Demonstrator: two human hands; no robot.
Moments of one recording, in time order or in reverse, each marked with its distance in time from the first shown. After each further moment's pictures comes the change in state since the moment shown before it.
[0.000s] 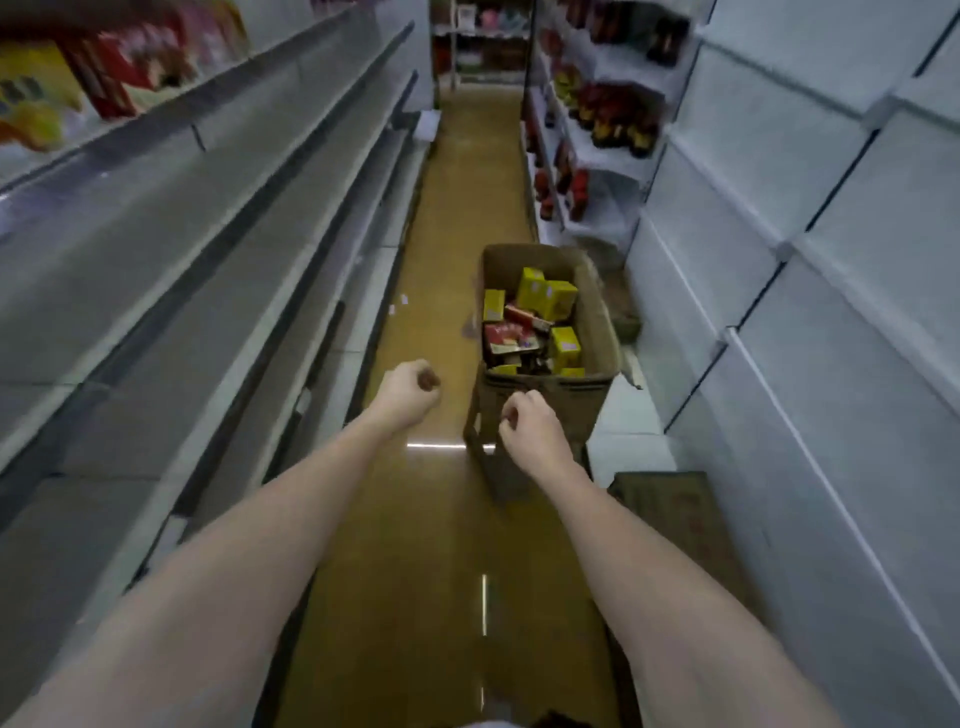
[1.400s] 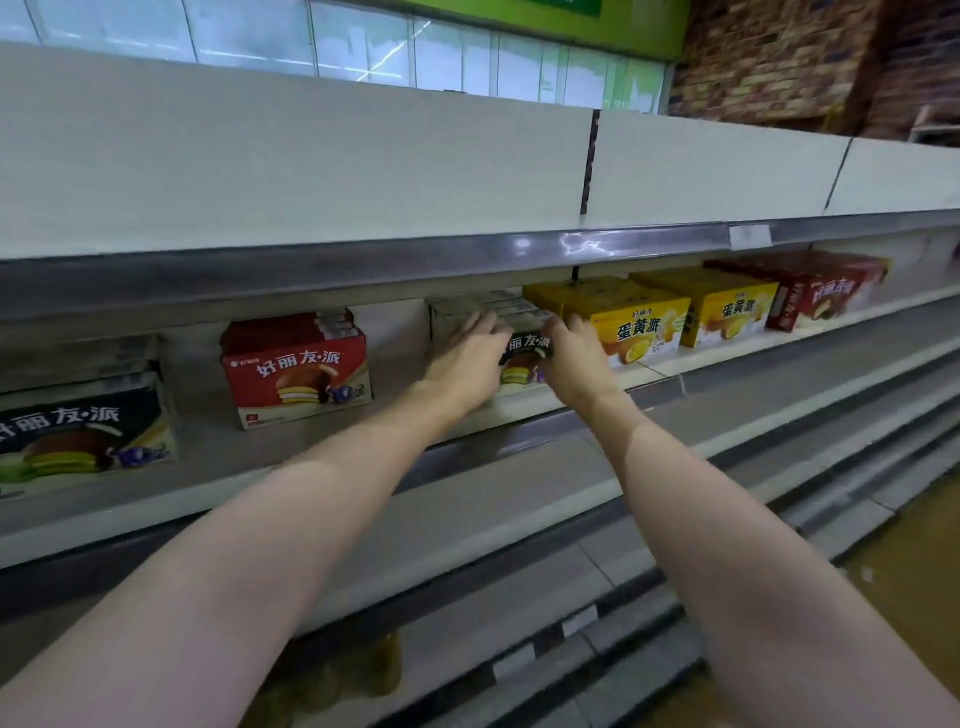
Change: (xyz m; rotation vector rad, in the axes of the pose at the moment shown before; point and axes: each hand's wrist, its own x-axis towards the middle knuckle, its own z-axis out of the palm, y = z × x) left_hand -0.306 -0.201 -0.460 0.735 0.841 -0.387; right_hand -0.080 -0.641 0.106 0.086 -0.041 -1.201
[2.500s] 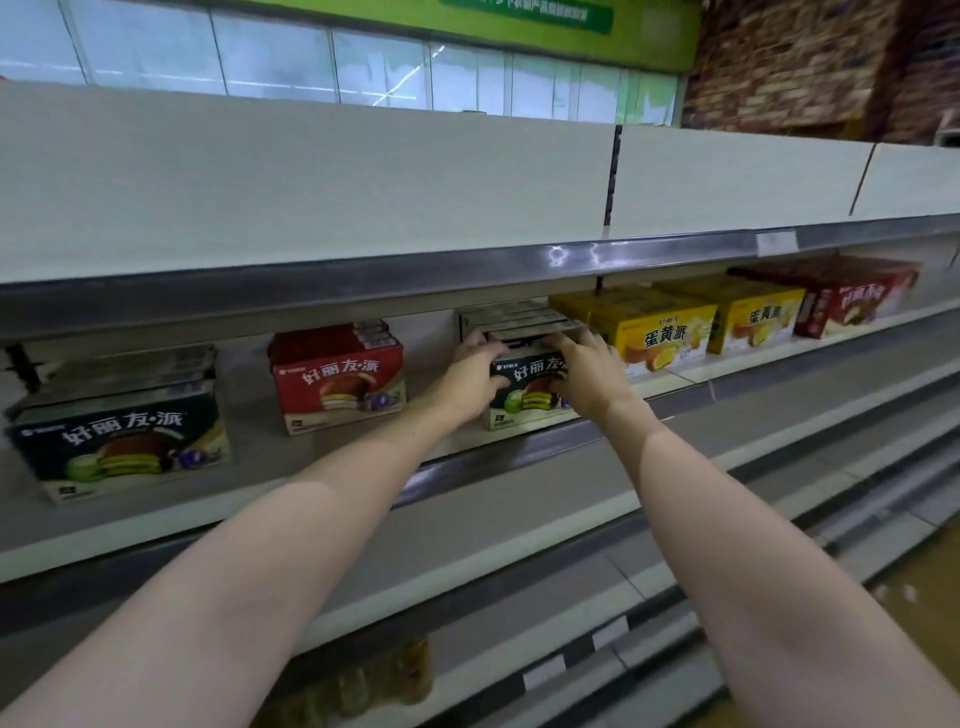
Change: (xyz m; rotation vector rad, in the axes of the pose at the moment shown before) left_hand -0.025 -0.029 -0.013 -0.333 -0.019 -0.174; right_hand -0.011 -0.026 -0.005 -0.066 -0.121 -0.018
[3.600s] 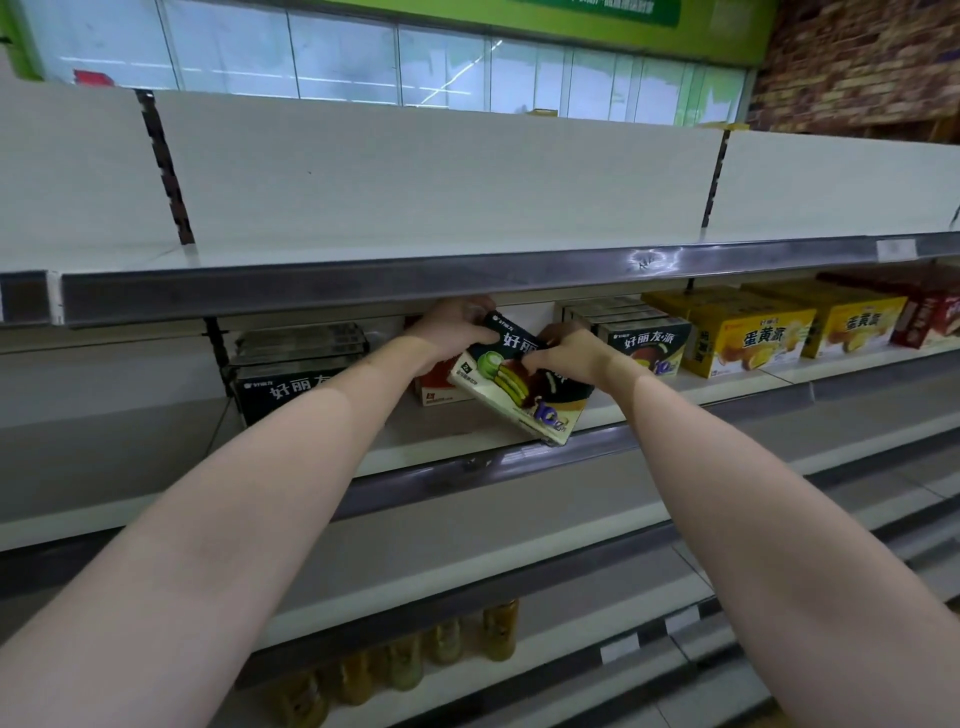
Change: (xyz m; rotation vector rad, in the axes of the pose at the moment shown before) left_hand -0.057 -0.101 -0.168 -0.509 -0.096 -0.275; right_hand -0.012 -0.183 -0.028 0.671 -0.403 0.104
